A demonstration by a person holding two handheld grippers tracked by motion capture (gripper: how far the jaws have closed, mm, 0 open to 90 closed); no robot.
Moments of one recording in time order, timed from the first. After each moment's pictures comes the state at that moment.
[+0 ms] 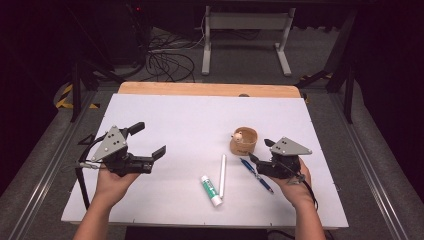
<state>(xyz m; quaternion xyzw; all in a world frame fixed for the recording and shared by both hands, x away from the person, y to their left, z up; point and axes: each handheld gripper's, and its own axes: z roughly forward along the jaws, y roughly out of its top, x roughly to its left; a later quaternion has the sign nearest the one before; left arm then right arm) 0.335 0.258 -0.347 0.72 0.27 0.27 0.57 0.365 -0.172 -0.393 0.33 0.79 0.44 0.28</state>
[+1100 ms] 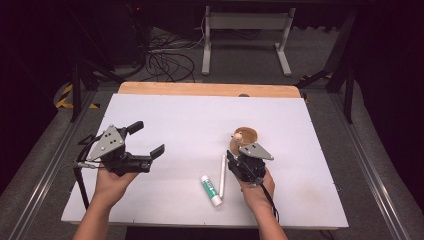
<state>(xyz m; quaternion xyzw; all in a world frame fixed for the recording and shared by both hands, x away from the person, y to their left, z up) 0.335 0.263 -0.345 0.71 0.28 0.26 0.59 0.362 -0.086 -0.422 0.48 0.71 0.43 0.27</state>
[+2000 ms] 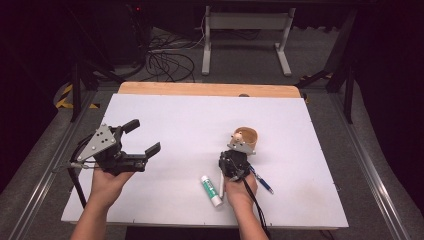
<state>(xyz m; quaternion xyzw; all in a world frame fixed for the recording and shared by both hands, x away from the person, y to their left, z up) 0.330 0.271 -0.335 0.69 0.28 0.26 0.61 0.381 -0.048 -0.446 0.59 0.69 0.37 0.23</state>
